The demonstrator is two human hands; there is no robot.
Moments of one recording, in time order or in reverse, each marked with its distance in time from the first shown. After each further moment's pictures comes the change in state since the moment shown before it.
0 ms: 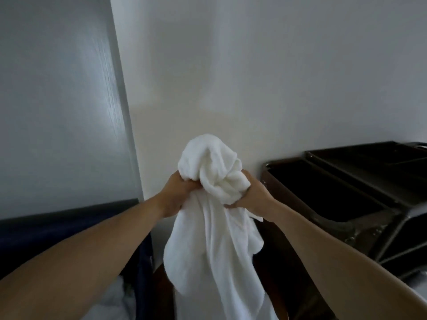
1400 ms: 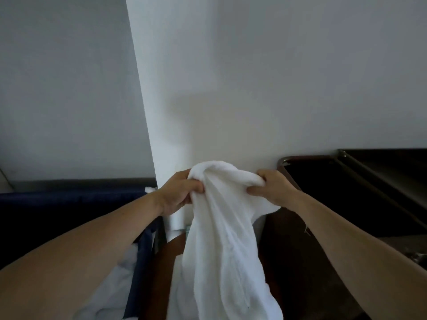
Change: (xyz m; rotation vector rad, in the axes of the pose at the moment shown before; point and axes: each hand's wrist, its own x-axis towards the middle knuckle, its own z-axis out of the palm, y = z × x) left_hand -0.018 -0.004 0.061 -0.070 0.055 -0.173; right_hand 0.040 0.066 -0.077 -0.360 -0.222 -0.033
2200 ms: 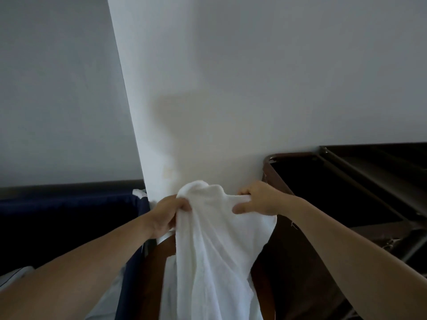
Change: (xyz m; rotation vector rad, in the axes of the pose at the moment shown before) left_hand -0.007 -0.056 -0.003 -0.040 0.099 -0.263; right_hand -0.030 -0.011 0.001 -0.152 -0.286 -0.057
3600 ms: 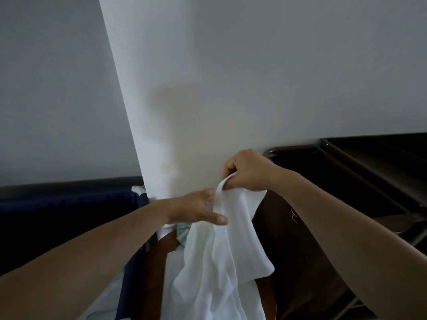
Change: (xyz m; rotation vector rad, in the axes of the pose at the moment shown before) left_hand -0.008 0.039 0.048 0.775 -0.535 0.188; right_hand 0.005 -0.053 -0.036 -0.098 0.156 -0.158
